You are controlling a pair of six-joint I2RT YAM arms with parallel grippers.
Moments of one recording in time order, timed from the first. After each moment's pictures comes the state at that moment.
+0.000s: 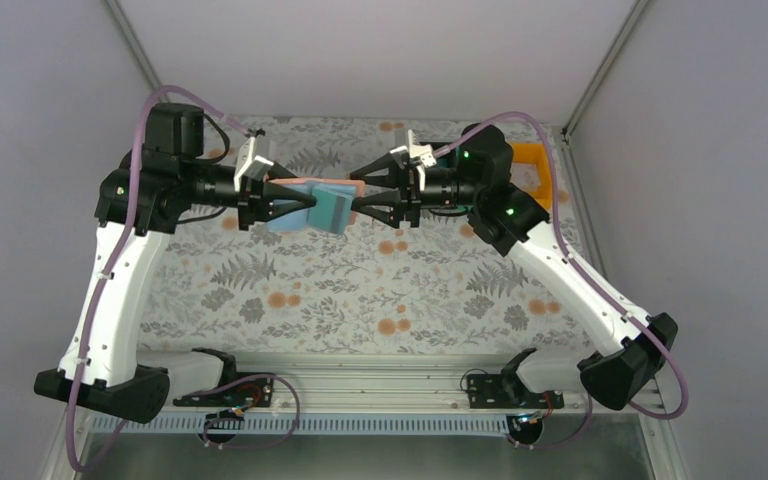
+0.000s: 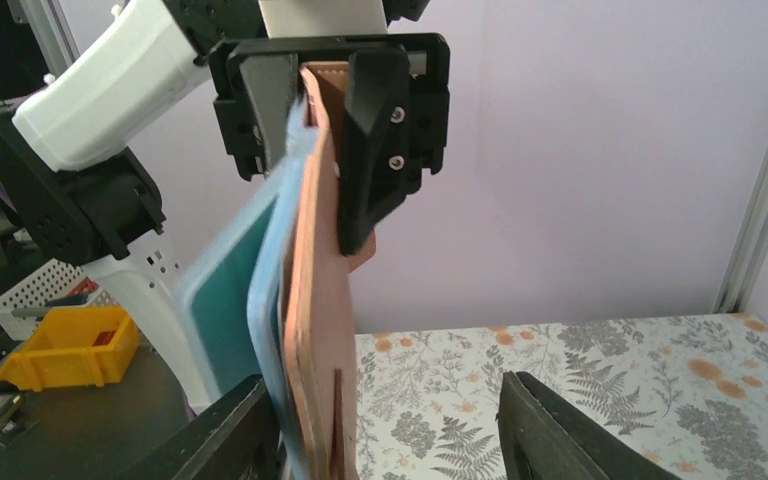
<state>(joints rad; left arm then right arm) -0.23 1.22 1.68 -1.12 1.26 0.58 0.65 1.30 1.36 -0.13 -0.95 0.00</state>
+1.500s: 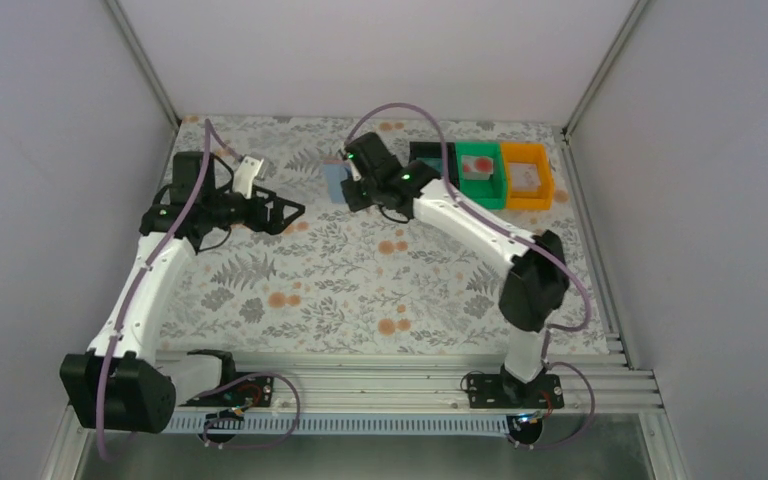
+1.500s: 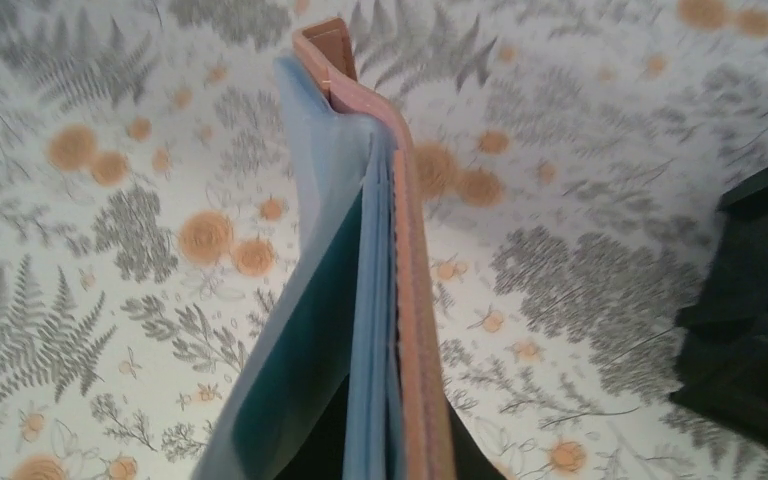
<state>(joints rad) -0.08 1.15 1.13 -0.70 0.71 0.11 0.78 1.81 1.71 -0.68 0.14 0.25</state>
